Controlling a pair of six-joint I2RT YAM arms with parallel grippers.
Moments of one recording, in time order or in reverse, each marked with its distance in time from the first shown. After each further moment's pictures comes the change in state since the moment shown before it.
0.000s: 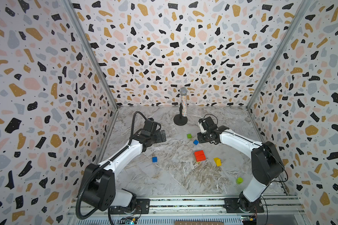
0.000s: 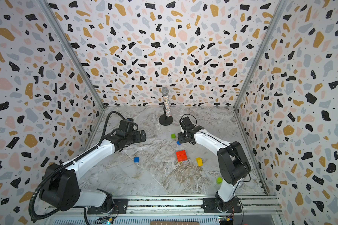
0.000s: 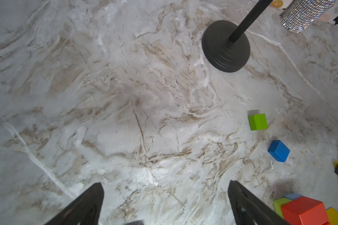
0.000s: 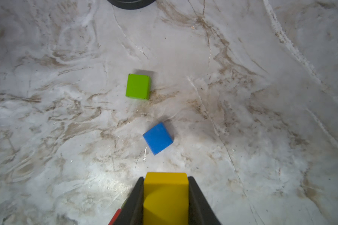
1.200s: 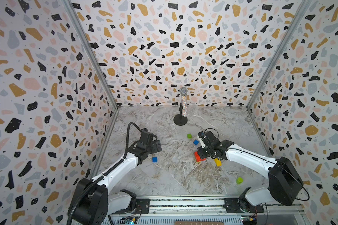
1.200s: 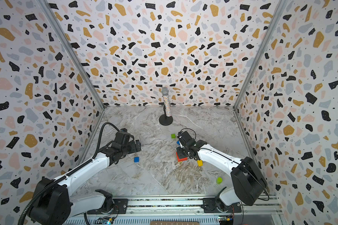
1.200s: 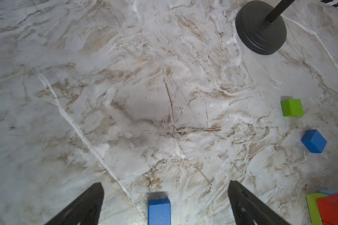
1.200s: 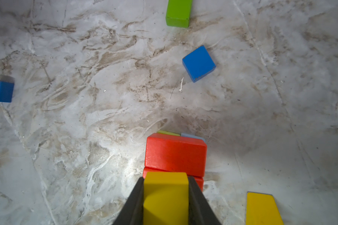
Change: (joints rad) left arm 0.000 -0.196 -0.259 0.060 -0.074 -0.061; right arm 0.160 -0.208 -0.243 0.003 -0.007 0.108
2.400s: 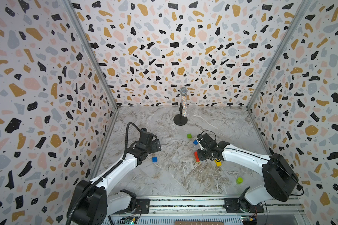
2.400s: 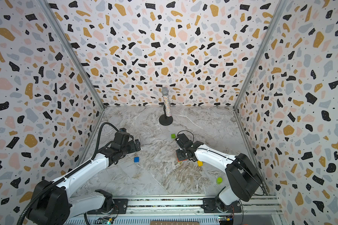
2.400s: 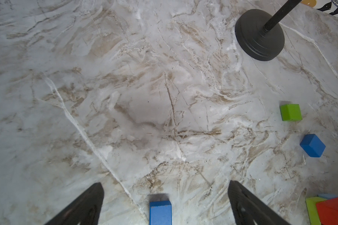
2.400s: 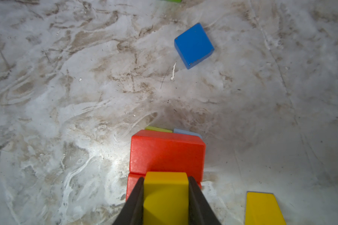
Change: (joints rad) left arm -0.001 -0.010 -0.002 0.003 -0.014 -0.002; right arm 0.017 0.060 -0.014 0.005 0.056 0.003
